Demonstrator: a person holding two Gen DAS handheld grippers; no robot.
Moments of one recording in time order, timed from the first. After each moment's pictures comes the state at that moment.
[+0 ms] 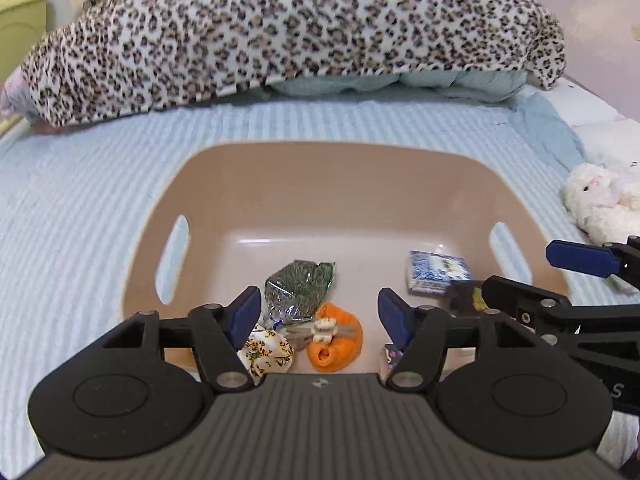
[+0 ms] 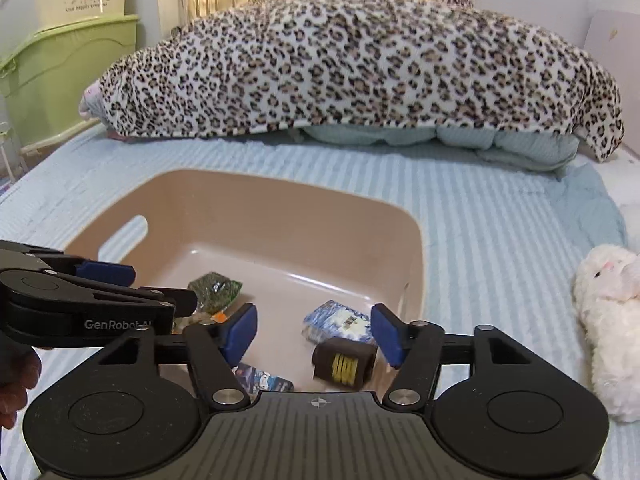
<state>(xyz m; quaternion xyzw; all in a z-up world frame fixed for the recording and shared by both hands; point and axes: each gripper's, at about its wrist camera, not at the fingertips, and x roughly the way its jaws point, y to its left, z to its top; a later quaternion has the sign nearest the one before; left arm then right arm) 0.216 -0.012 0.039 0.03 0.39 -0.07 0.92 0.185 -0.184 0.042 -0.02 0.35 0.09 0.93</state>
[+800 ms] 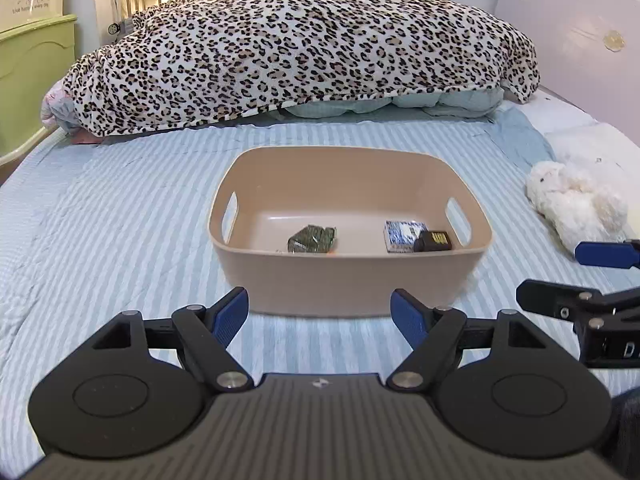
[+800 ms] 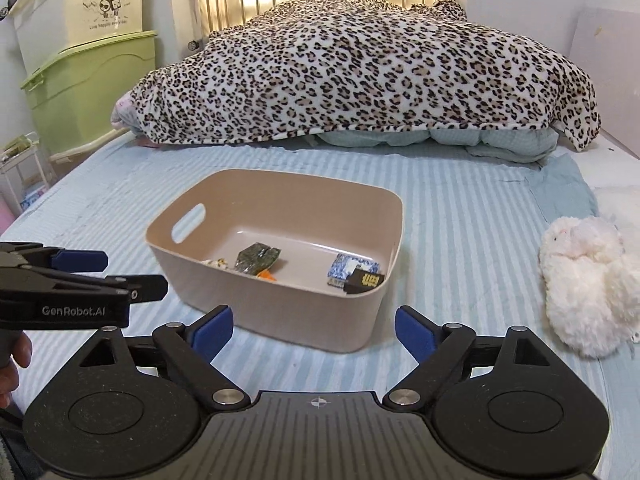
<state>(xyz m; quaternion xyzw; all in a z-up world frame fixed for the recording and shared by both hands) 0.082 0.005 0.092 0.03 0.36 -0.06 0.93 0.071 -0.201 0.100 0.00 0.35 0.11 0.93</state>
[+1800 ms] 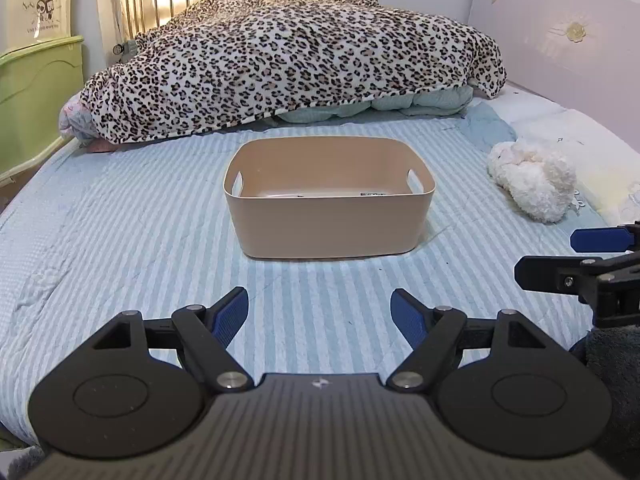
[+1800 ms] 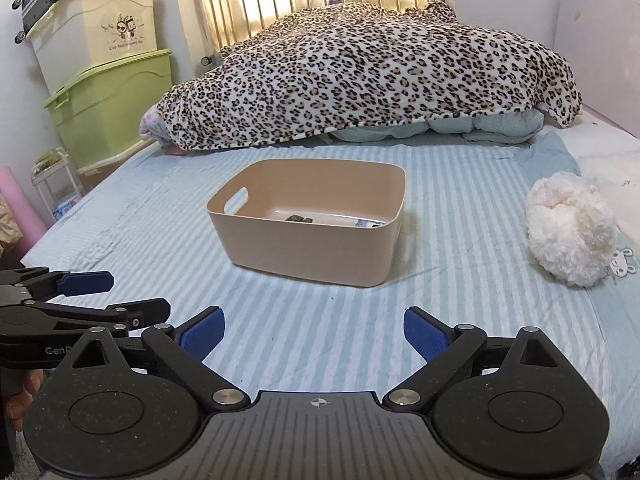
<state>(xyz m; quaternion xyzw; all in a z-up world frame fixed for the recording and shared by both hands) -0.050 0.007 0.109 0.05 0.33 -0.08 0.94 -0.052 -0.210 0.118 0.05 0.34 0.12 0.93</state>
